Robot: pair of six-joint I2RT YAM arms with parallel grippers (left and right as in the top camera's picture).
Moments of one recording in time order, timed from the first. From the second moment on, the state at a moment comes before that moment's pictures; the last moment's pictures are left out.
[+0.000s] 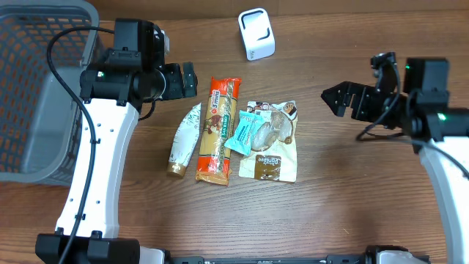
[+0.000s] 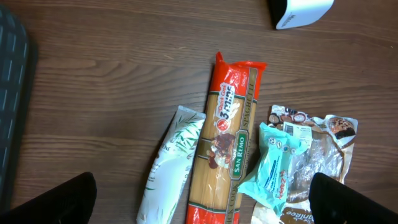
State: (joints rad) left arm -0.10 1.59 1.68 -1.11 0.07 -0.23; right arm -0.02 1.37 1.22 -0.79 -0.58 0.23
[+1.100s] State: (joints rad) left arm -0.10 1.59 1.68 -1.11 0.07 -0.23; right arm 0.27 2.03 1.24 -0.59 -0.77 0.26
